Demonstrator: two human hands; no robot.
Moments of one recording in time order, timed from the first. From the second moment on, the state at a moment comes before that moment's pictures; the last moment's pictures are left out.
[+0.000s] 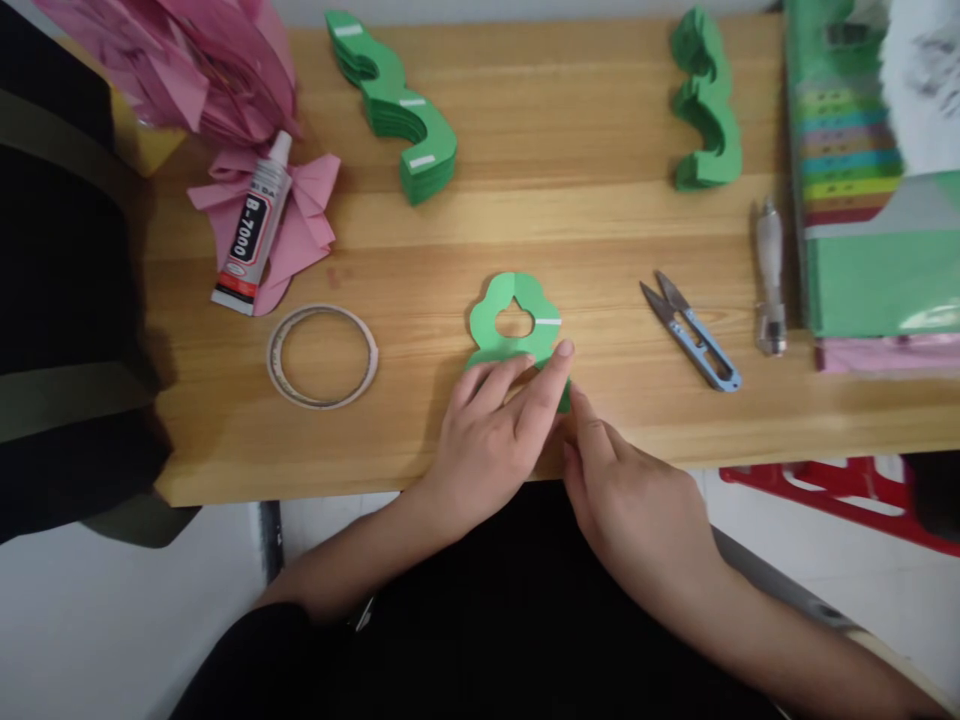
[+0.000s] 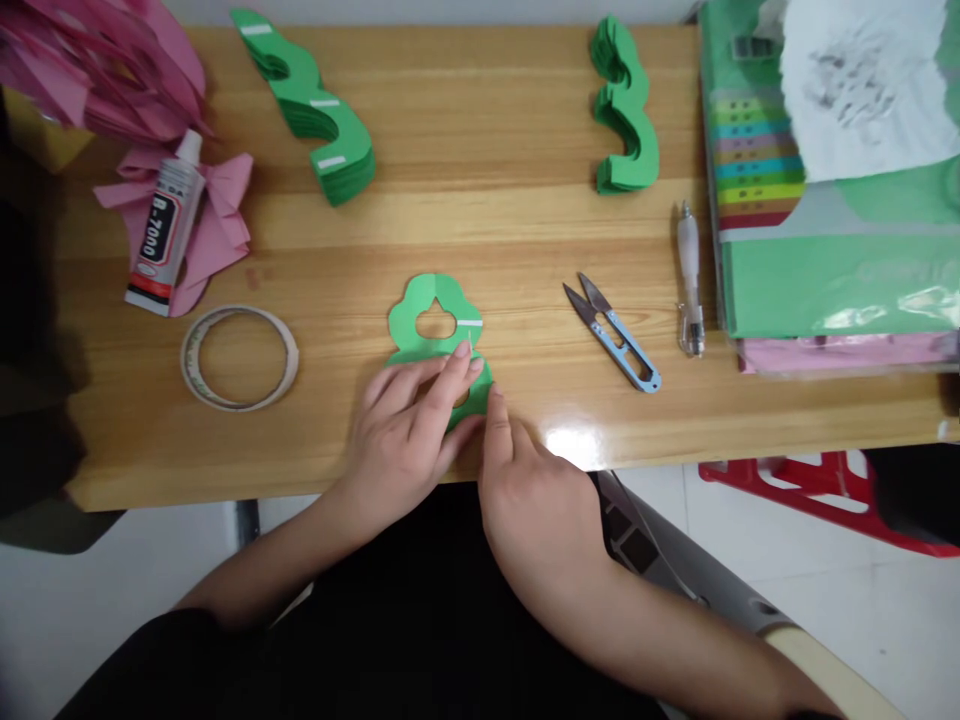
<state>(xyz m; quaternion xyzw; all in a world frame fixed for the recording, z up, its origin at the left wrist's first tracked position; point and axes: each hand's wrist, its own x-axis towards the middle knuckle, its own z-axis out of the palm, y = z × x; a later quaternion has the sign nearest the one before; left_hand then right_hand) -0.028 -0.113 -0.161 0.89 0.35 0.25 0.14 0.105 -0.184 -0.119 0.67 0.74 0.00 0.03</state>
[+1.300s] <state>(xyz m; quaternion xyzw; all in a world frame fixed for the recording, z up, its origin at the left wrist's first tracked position) -0.028 -0.115 -0.168 0.88 0.36 0.25 0.17 0.055 -0.172 -0.113 0.71 0.68 0.01 0.20</state>
